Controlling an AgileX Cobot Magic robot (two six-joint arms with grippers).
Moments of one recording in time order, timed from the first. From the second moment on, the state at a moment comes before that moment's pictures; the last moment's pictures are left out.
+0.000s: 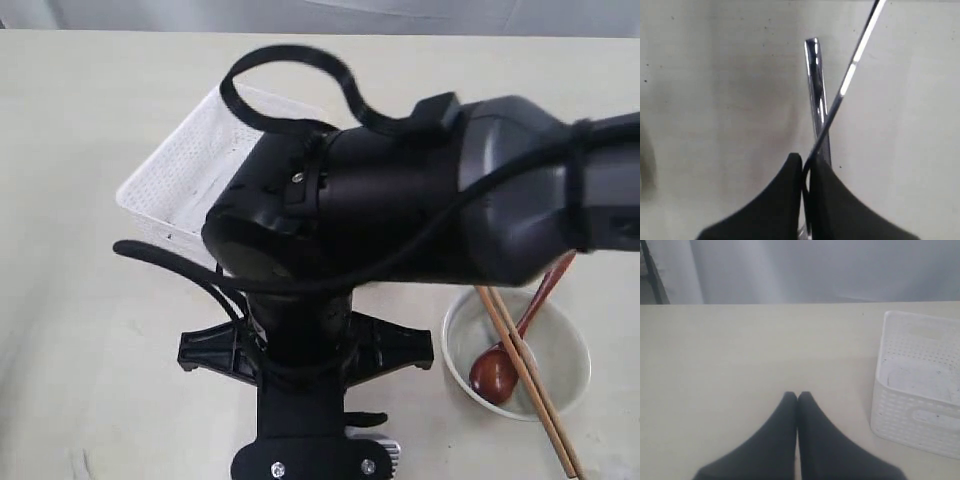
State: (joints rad) left arm -0.12 0.00 0.00 0.07 0.33 -0.11; right arm 1.18 1.77 -1.13 -0.03 1.02 -1.99
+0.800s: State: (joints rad) left arm -0.12 0.00 0.00 0.07 0.33 -0.11; right arm 1.06 1.84 -1.13 0.15 0.87 -2.11
